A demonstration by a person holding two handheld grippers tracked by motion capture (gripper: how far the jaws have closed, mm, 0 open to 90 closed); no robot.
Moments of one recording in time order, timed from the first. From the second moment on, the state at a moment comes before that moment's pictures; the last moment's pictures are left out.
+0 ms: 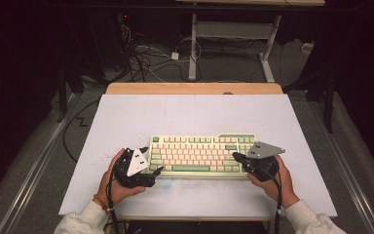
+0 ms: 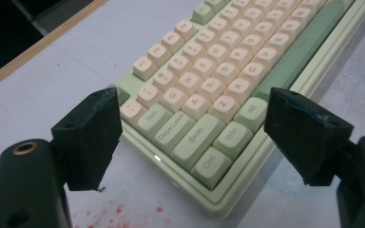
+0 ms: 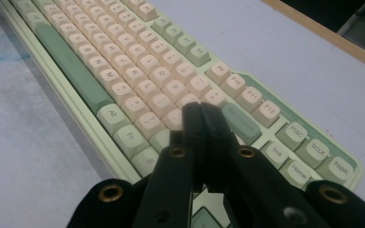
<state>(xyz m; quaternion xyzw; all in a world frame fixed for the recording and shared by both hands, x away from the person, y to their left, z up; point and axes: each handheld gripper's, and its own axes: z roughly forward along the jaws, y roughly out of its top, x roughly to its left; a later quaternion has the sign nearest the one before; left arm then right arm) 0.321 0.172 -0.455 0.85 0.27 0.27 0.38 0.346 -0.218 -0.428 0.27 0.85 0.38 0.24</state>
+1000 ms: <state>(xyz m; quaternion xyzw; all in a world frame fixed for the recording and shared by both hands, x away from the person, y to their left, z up) 0.302 0.198 -0.467 0.86 0.28 0.25 0.35 0.391 -0.143 -0.444 0.25 0.88 0.35 0.22</state>
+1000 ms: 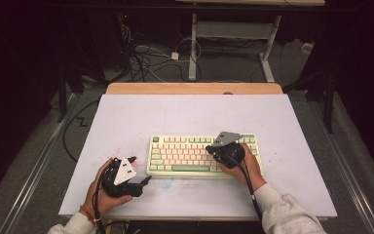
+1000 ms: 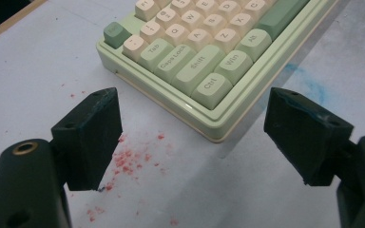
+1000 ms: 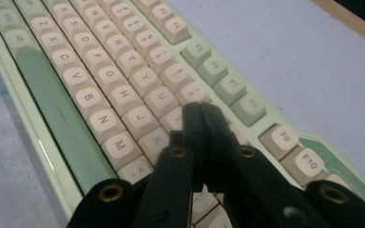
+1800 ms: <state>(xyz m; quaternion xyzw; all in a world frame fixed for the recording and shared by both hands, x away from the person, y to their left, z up) 0.303 0.195 -0.468 0.86 0.28 0.25 0.35 0.393 -0.140 -0.448 0.27 0.88 0.34 0.21</state>
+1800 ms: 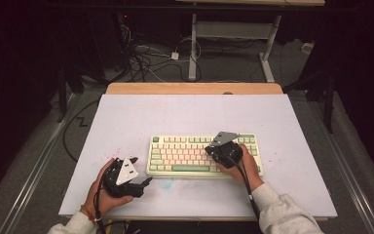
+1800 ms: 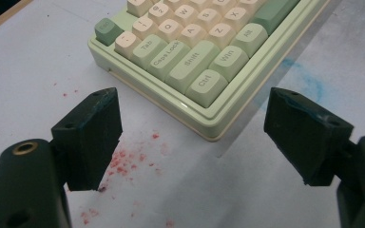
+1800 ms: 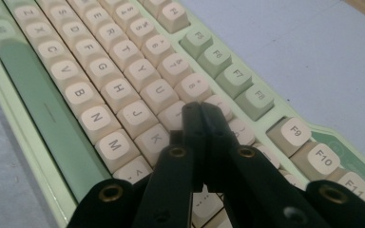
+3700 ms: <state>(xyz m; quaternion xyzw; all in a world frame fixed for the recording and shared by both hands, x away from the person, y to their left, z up) 0.308 0.196 -0.455 0.85 0.31 0.22 0.36 0.312 -0.219 -0.419 0.27 0.79 0.44 0.32</state>
